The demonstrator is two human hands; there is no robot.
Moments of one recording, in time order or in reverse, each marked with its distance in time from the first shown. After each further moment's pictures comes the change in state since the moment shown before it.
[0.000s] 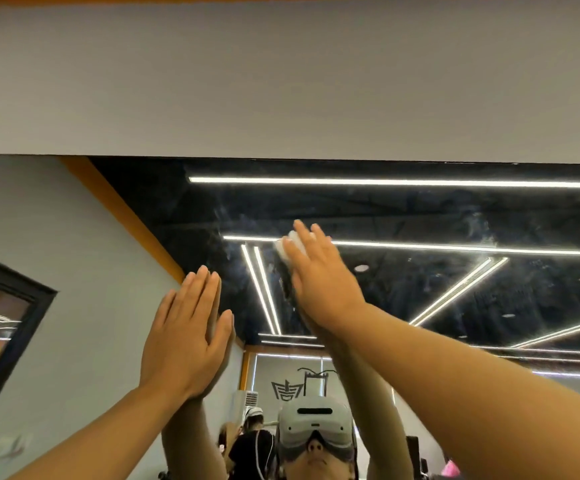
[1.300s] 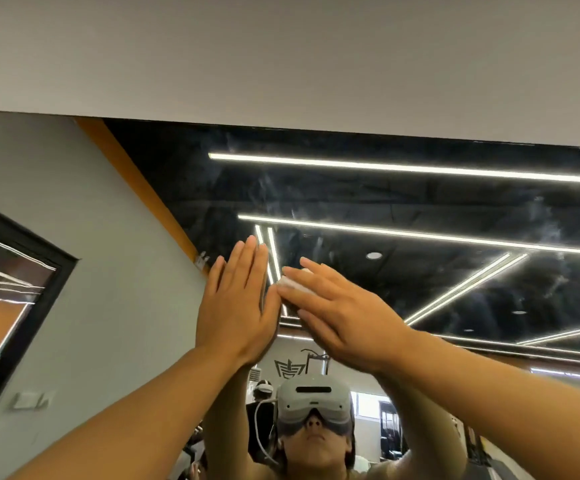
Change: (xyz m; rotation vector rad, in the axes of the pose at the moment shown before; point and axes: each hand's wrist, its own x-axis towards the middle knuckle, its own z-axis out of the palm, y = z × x) left_hand -0.002 0.002 -0.004 -0.027 -0.039 0.022; right_hand -0.049 -0.032 0.024 0.023 -0.189 -0.405
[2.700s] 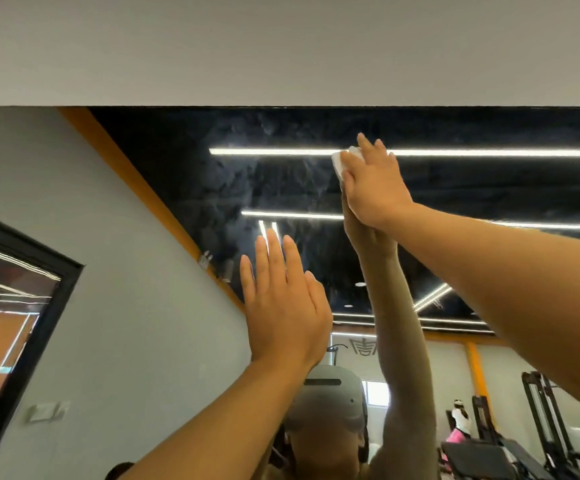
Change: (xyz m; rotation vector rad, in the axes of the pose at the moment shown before) left_hand -0.008 -0.013 -0.005 -0.075 0.065 -0.163; right_hand 0.150 0.038 -0.019 -0.129 0.207 0.648
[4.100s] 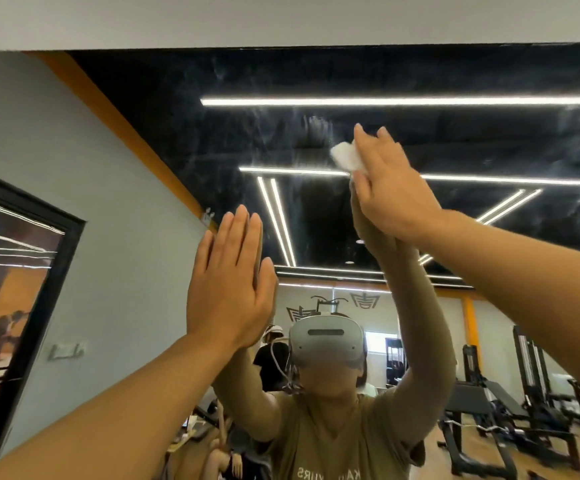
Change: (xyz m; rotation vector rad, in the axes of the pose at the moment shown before) left_hand -0.045 0.004 0.002 0.150 -0.024 0.169; right_hand -0.100 0.080 -0.030 0.250 -0.057 -0.069
